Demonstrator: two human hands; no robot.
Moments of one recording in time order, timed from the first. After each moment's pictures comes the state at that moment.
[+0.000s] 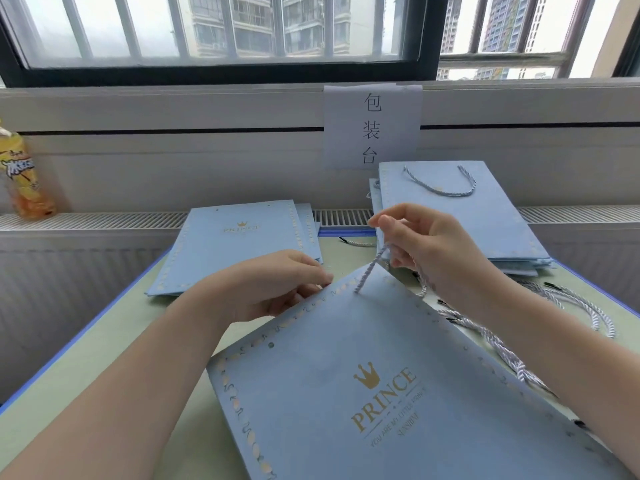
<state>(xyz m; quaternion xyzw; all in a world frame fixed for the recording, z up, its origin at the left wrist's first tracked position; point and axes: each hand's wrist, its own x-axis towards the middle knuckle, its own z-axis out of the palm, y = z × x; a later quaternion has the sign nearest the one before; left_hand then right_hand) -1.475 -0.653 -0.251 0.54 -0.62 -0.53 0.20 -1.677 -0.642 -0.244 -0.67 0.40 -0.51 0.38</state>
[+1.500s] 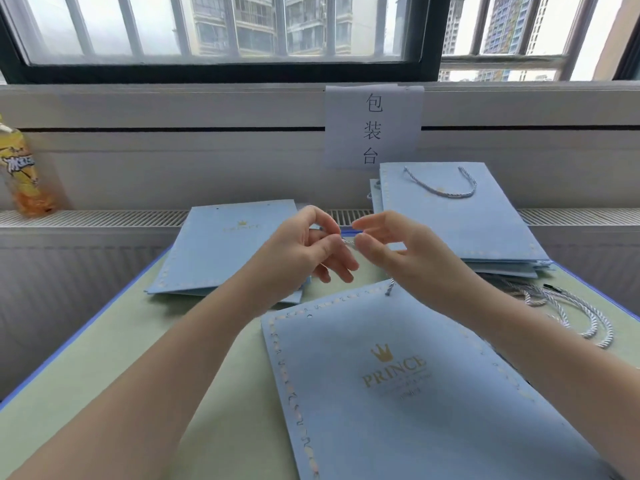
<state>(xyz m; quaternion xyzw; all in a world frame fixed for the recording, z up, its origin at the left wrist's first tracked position) -1.490 -0.641 -0.245 0.38 -0.72 -0.40 0.43 -1.666 -0.638 -0.249 -0.76 0.44 -0.41 0.25</state>
